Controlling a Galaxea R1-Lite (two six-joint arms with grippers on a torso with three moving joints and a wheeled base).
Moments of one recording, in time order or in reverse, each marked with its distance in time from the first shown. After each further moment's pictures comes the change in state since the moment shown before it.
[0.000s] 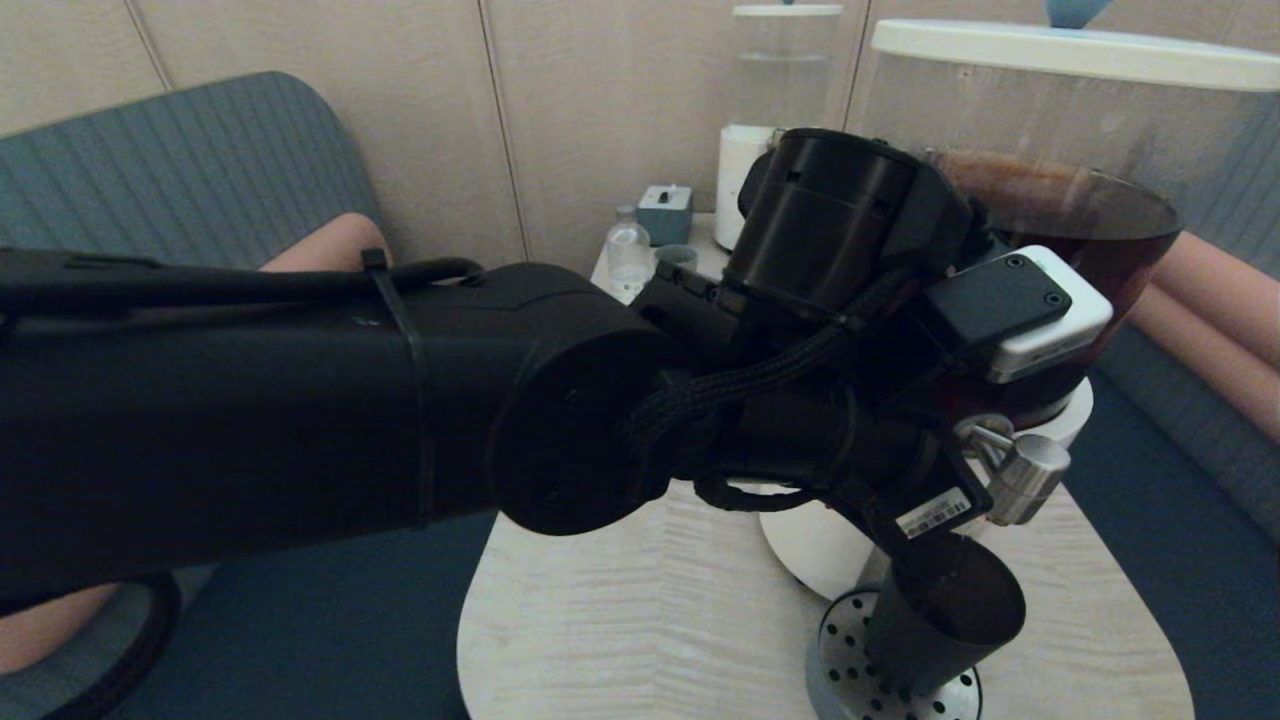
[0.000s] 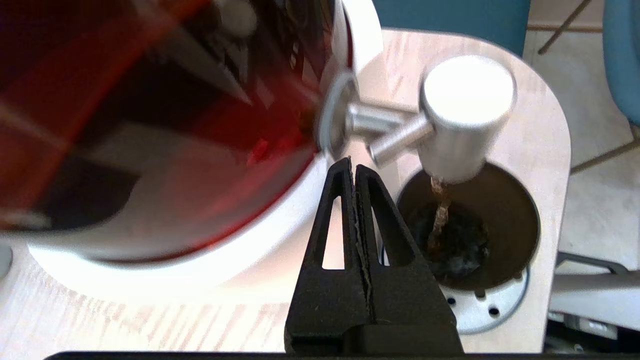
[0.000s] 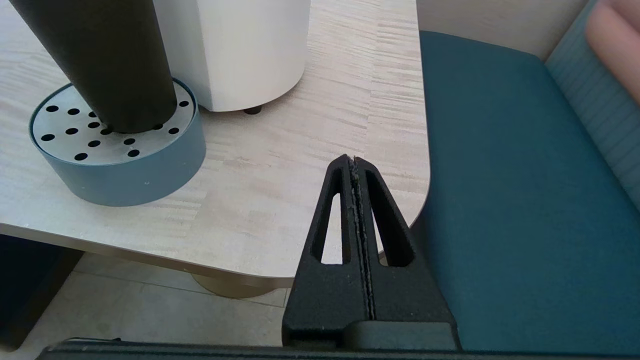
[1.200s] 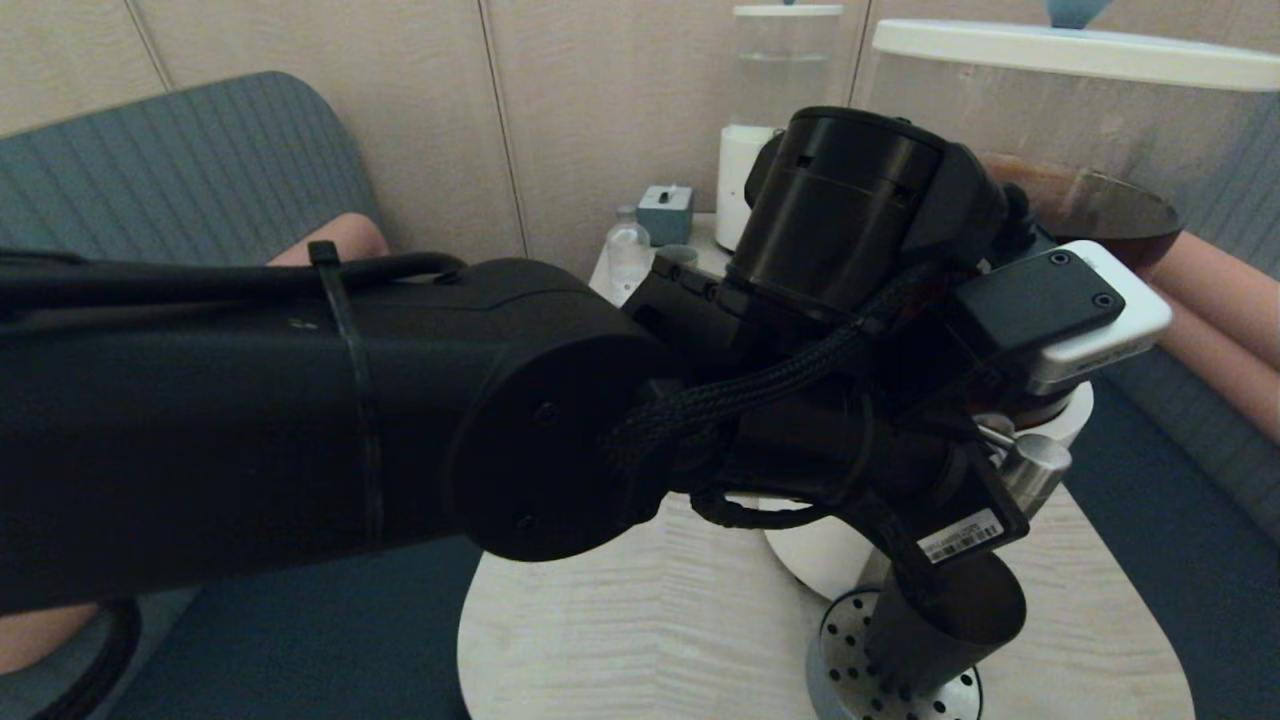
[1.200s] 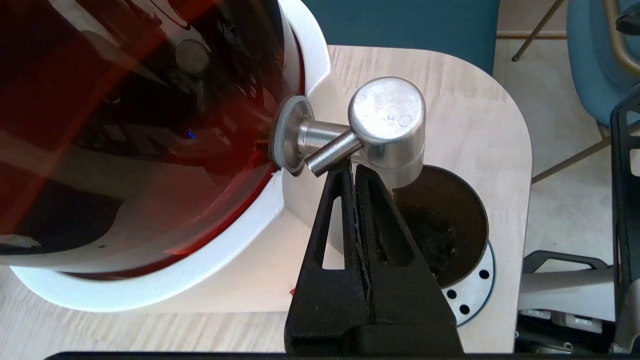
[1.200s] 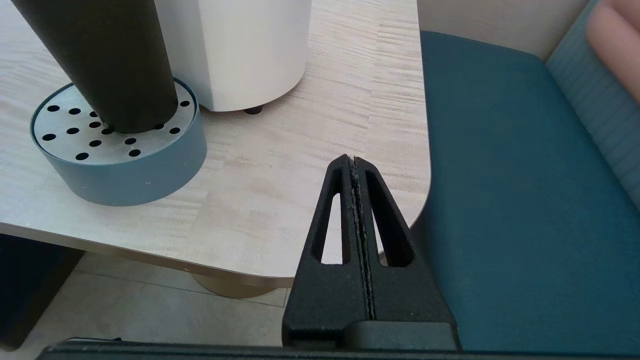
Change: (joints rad) left arm -0.029 -0.021 0.008 -0.010 -0.038 0.009; right arm 0.000 0.000 0.000 0.000 0.000 0.000
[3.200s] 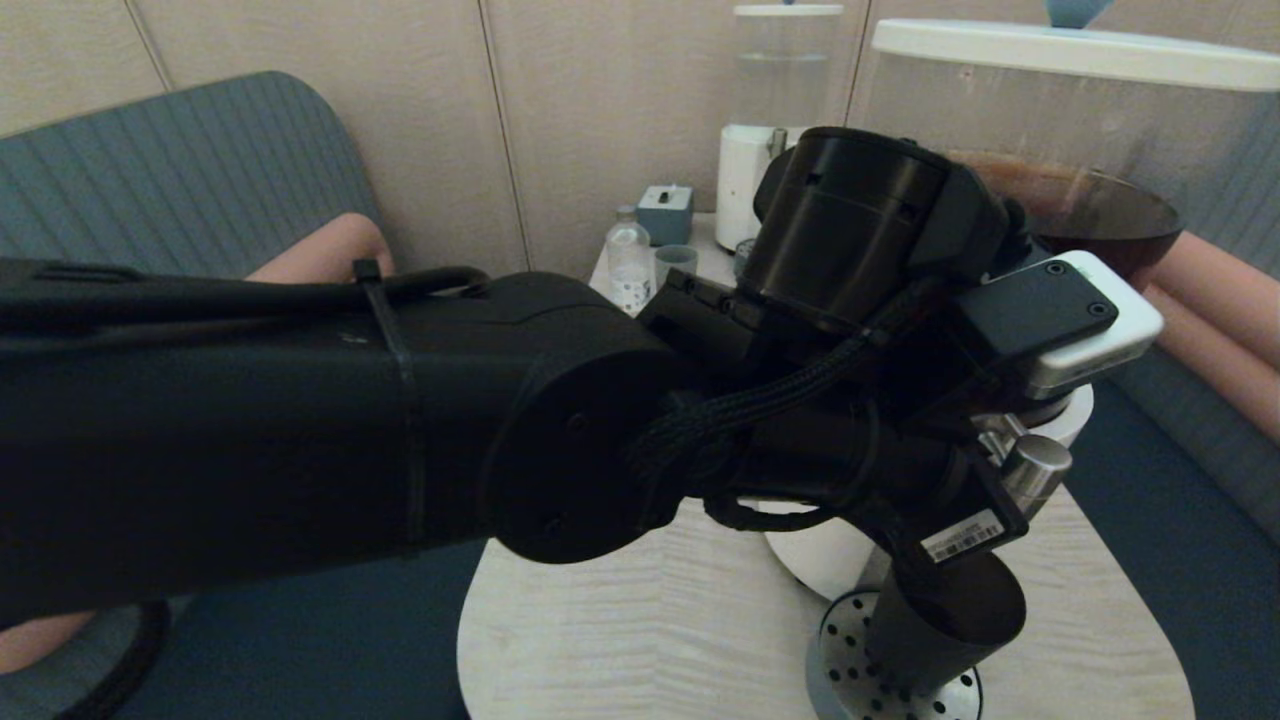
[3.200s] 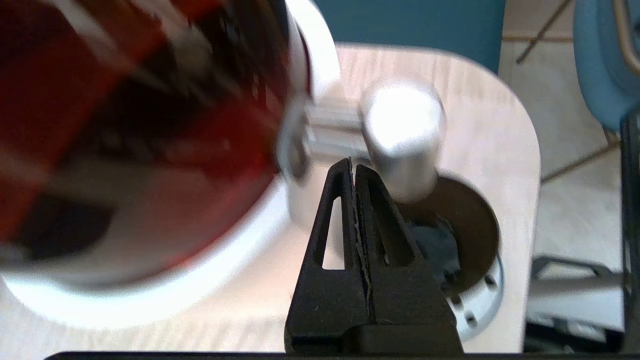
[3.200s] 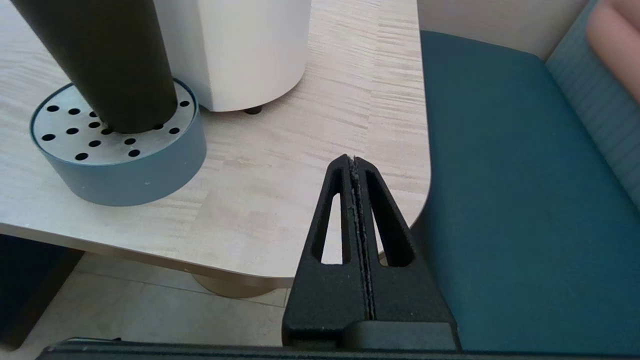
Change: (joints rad) left arm 0.001 0.008 0.012 -0.011 0.010 -0.012; right arm 0.000 0.000 0.000 0.000 0.000 0.000
